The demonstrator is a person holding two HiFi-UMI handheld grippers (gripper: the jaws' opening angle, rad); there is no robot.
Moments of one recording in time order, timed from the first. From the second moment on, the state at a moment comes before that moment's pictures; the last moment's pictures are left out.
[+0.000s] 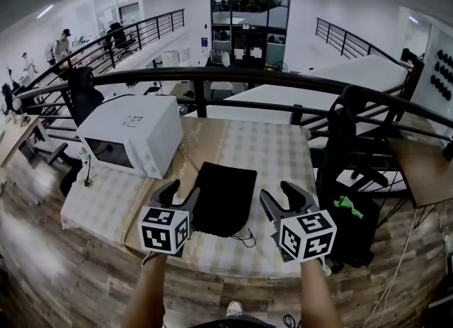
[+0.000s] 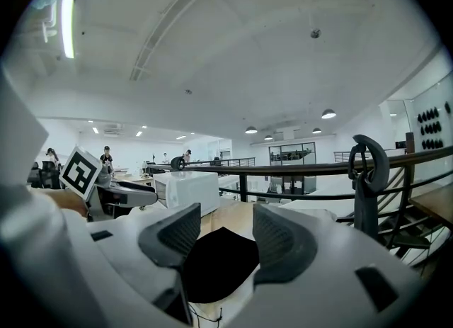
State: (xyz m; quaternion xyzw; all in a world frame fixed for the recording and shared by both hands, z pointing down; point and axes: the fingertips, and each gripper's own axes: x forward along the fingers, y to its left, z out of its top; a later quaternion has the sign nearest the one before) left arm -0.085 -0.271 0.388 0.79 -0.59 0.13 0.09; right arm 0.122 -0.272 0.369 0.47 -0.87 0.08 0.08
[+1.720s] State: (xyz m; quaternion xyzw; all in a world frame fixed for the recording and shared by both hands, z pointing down) left arm -0.139 -0.297 0.394 0.84 -0.52 0.13 0.09; right arm 0.064 -0.270 0.366 0.53 -0.84 0.08 0.10
